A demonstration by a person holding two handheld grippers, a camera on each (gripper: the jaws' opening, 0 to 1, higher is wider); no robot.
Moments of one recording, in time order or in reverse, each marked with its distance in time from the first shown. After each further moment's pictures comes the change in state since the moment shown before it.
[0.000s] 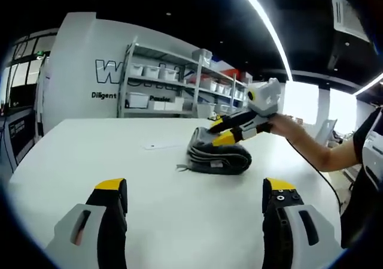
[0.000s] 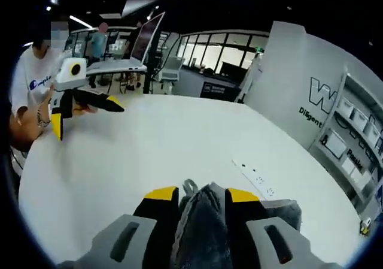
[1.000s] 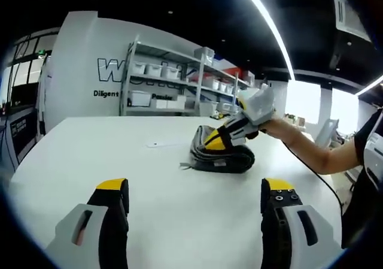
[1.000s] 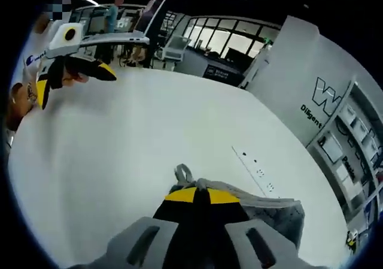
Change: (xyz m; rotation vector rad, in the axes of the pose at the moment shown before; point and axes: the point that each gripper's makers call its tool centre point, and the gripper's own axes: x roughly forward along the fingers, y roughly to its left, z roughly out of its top) left arm -0.002 0.005 -0.001 -0.006 0.005 0.015; right arm 0.021 -0.006 -0.024 -0.075 0.104 -0.021
